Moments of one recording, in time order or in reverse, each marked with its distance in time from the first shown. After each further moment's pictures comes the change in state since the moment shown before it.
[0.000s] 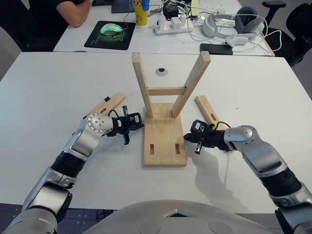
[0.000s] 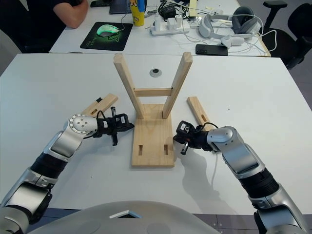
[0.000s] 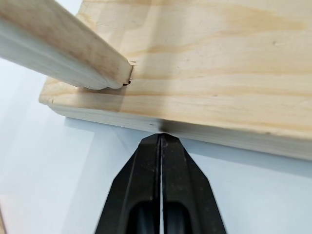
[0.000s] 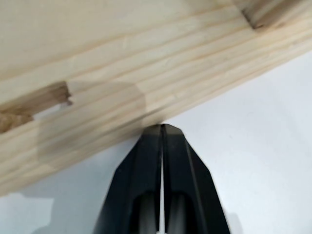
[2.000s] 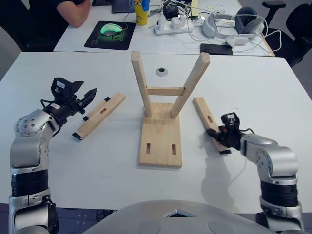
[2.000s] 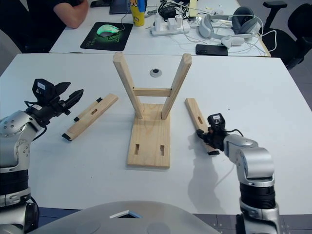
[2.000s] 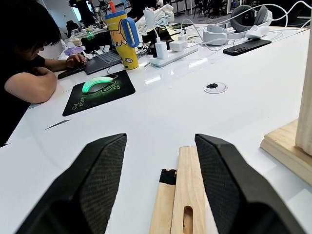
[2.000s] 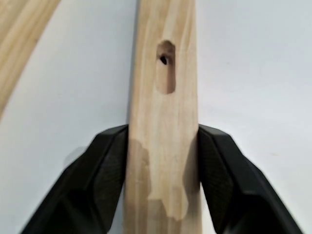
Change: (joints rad) left arm 0.223 0.031 0.656 -0.202 -0.425 0.121 0.326; right arm 0.121 0.377 -0.456 -0.268 0.131 0.695 -0.612
